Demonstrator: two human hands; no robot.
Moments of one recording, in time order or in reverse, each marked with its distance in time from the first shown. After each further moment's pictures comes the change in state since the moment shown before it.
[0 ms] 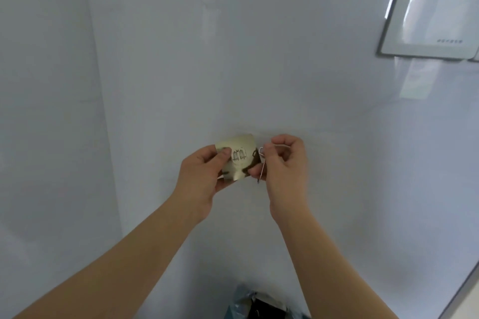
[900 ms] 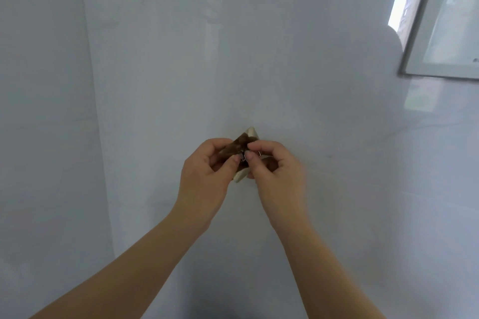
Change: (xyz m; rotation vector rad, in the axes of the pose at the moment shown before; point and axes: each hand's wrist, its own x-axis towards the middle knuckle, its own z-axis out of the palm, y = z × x) left_hand 0.018 0.018 0.011 0.192 -0.031 0.388; right_hand 0.030 -0.001 0.017 -0.244 -0.138 -0.250
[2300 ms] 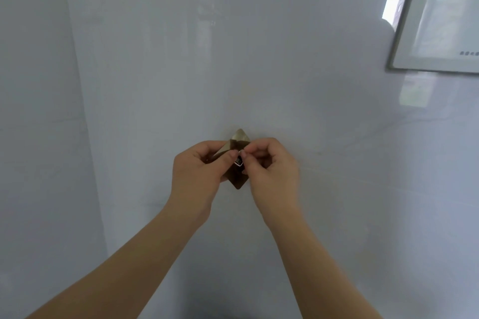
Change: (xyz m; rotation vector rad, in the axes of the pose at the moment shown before) left_hand 0.007 -0.001 0.011 -0.078 0.057 -0.095; right_hand 0.007 0.009 -0.005 0.034 0.002 -0.002
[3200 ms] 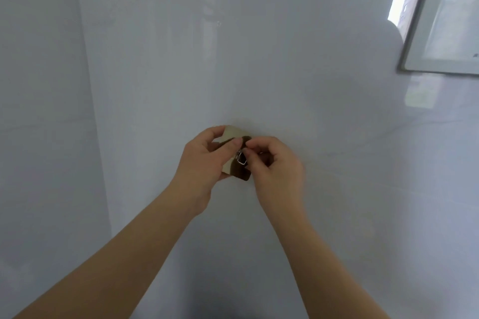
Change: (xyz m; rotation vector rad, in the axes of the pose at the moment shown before) left_hand 0.012 0.016 -0.008 0.015 -0.118 -0.126; right_hand -0.001 -0.007 0.006 -0.156 0.001 -0.084
